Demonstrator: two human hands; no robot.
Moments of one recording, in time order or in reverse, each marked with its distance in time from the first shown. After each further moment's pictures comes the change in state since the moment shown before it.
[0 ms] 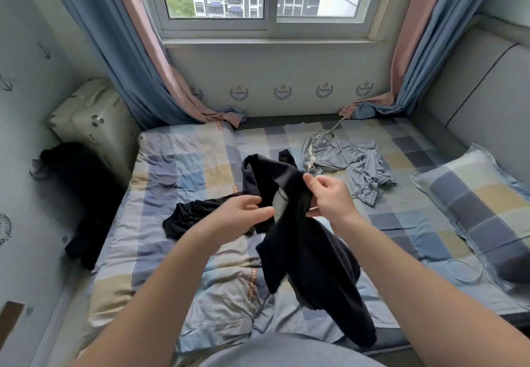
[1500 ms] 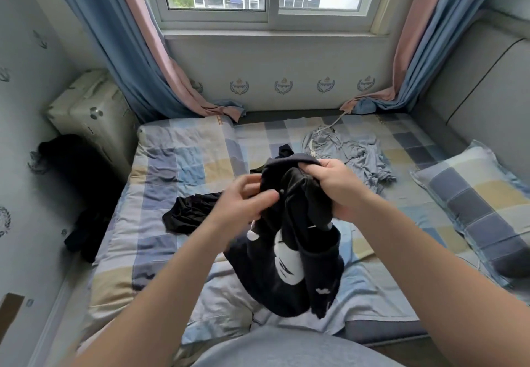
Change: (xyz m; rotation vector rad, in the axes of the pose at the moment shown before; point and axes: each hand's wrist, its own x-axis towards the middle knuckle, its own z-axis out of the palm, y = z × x) left_hand 0.008 -0.012 0.009 -0.461 0.123 0.237; right_hand -0.027 -0.058 0.007 0.124 -0.215 0.074
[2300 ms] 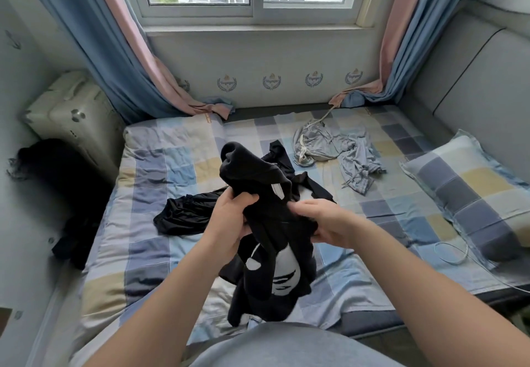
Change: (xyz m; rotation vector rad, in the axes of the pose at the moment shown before) left_hand 0.000 -0.013 0.019 -0.365 0.102 -0.104; right_hand 0.008 0.078 -0.037 -0.169 -0.206 0.369
